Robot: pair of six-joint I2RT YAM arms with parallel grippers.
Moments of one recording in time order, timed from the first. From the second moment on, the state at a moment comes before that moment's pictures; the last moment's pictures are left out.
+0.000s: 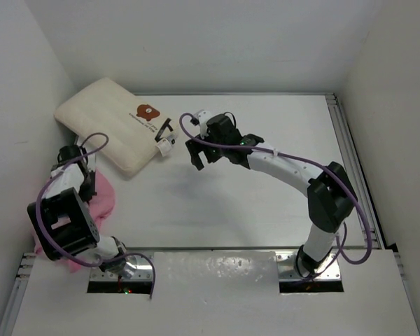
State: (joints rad) left arm 0.47 1.41 0.80 -0.64 -0.18 0.42; right arm 0.74 1.77 1.35 -0.29 -0.02 0.04
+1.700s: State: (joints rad) left arm 0.15 1.49 1.23 -0.65 -0.07 0.33; right arm -0.03 1.66 1.06 -0.12 -0.15 0.54
